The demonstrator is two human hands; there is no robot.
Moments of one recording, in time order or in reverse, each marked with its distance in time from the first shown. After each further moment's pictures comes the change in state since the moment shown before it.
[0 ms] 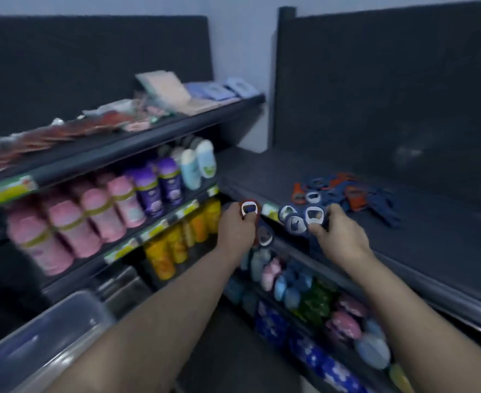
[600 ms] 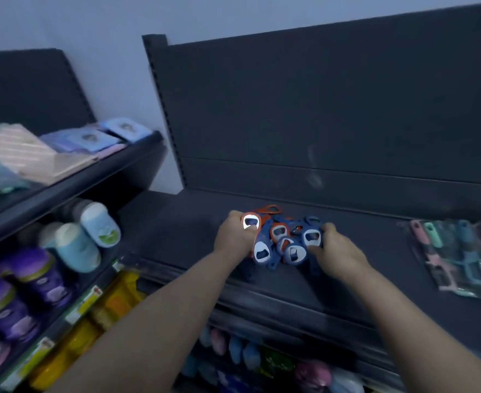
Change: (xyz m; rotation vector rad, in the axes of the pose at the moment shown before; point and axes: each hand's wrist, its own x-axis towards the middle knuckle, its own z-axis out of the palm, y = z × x) left_hand 0.120 0.095 0.186 0.093 -0.446 0.143; right_hand 0.119 0.127 -0.054 -0.069 -0.024 0.386
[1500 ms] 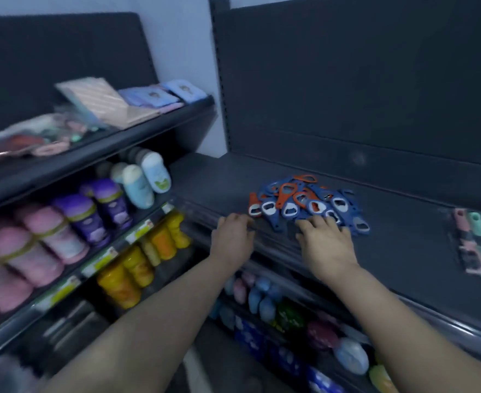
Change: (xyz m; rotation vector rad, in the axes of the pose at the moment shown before) left_hand -0.100 -0.062 -0.024 0.514 0.115 0.105; right_hand -0.065 -0.021 0.044 -0.399 0.101 -0.476
